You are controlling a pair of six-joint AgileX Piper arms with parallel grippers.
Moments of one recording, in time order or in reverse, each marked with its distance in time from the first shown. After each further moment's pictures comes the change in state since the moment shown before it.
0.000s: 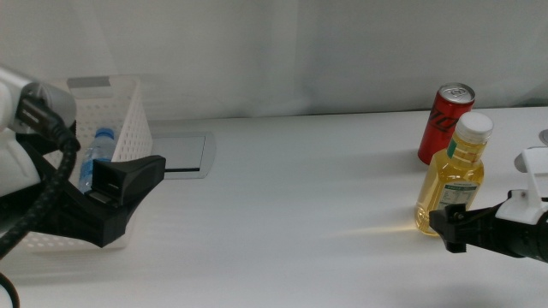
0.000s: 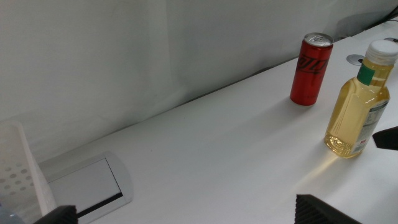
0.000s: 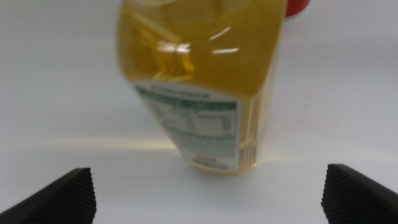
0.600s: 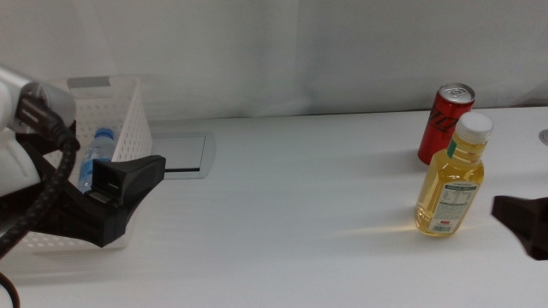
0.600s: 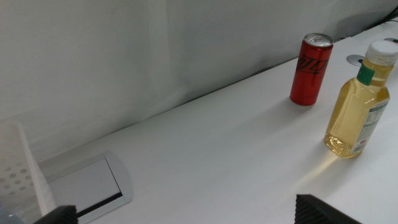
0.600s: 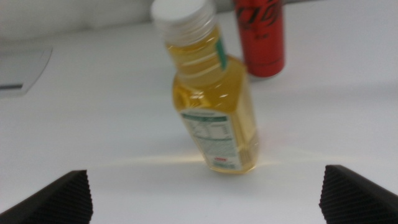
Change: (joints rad) left arm 0.000 0.000 0.000 0.000 0.000 0.000; right arm -0.213 -0.551 0.001 0.023 0.430 -0.017
